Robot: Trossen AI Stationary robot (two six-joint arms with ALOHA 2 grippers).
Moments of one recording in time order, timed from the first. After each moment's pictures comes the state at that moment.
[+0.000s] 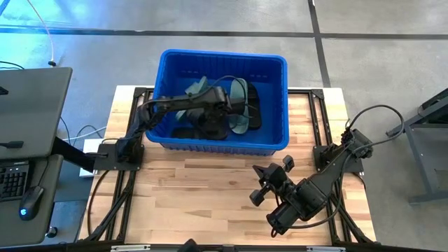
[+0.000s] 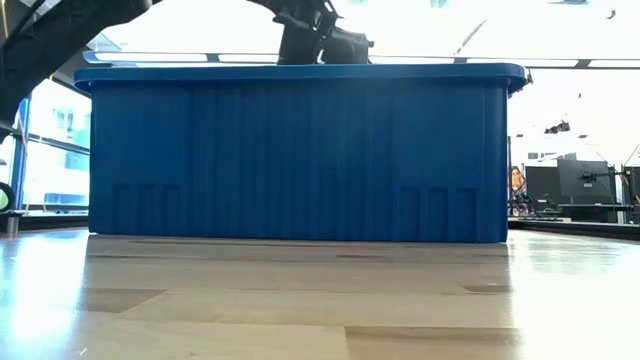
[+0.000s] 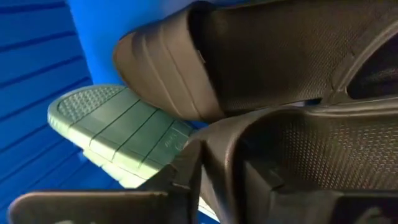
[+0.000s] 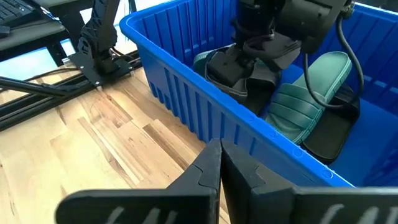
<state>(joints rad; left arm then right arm) 0.38 2.20 2.06 -1.53 -0.53 0.23 0.72 1.80 1.83 -1.39 1.09 1.37</state>
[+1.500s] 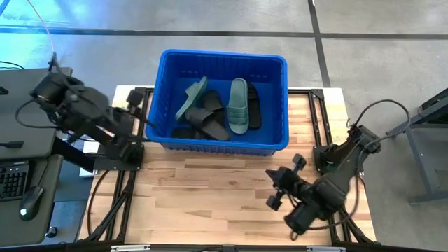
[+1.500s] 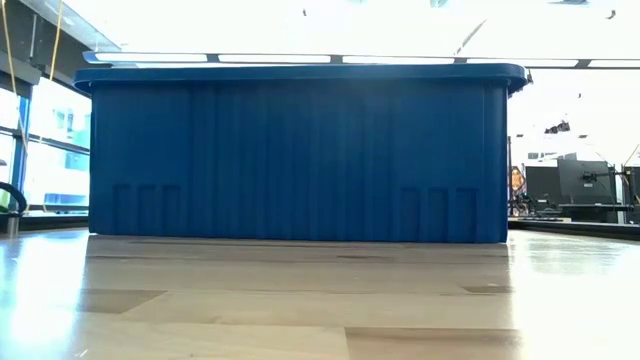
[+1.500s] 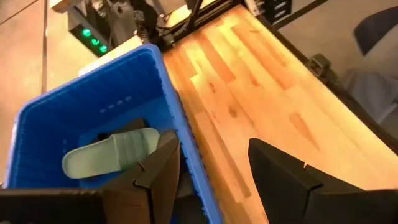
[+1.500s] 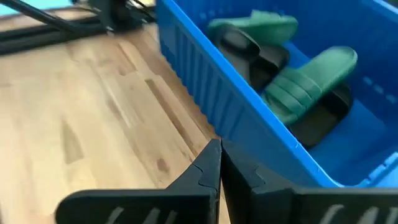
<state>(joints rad) -0.26 1.26 2.12 -1.56 -0.20 0.28 0.80 1.71 1.80 -1.51 0.95 1.26</state>
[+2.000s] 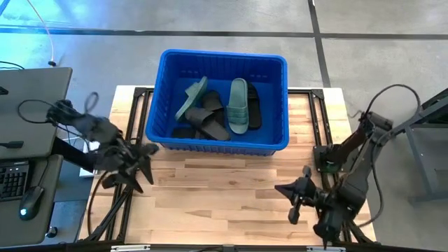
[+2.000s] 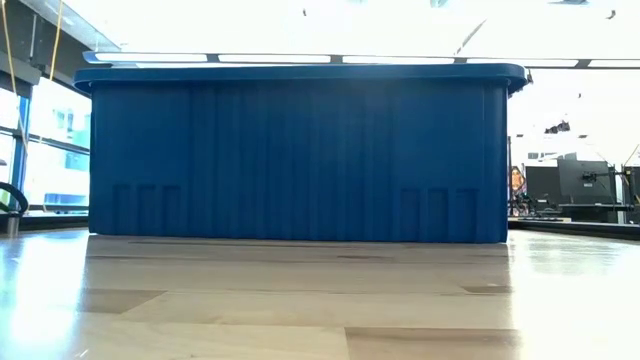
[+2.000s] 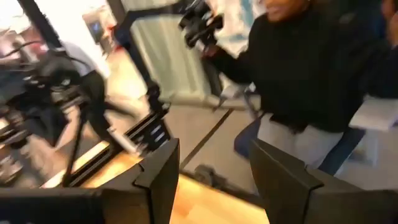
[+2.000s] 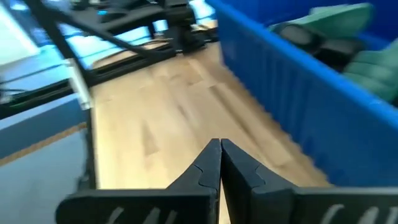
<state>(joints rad) -0.37 0.67 0.85 -0.34 0.38 0.38 0.99 1.46 1.31 -0.96 1.07 1.25</state>
